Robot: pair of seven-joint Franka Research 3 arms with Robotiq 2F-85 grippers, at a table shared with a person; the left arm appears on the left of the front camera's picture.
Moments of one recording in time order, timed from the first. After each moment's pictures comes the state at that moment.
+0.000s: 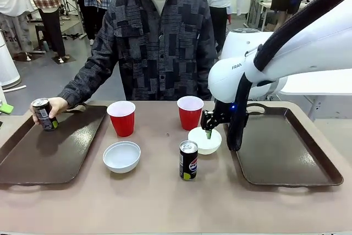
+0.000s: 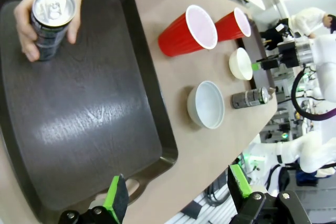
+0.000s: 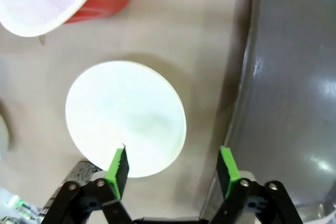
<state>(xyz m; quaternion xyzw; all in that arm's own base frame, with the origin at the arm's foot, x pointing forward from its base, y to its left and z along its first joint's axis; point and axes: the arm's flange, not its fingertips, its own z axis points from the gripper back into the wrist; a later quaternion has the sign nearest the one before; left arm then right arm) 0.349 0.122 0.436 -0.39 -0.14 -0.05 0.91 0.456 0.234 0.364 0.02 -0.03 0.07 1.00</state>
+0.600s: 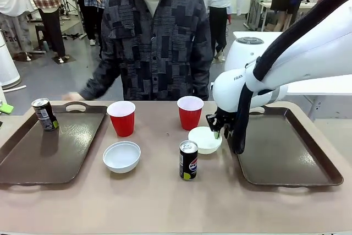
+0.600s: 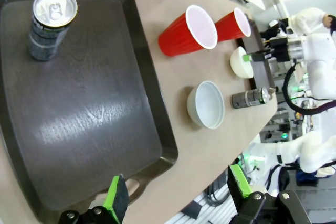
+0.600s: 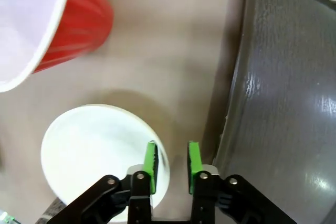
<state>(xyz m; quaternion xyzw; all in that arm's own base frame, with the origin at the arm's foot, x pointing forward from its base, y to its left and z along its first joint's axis) 0.349 0.122 0.436 -0.39 -0.14 -0.05 0.91 0.480 0.215 0.332 0.02 -0.06 0.08 0.99</state>
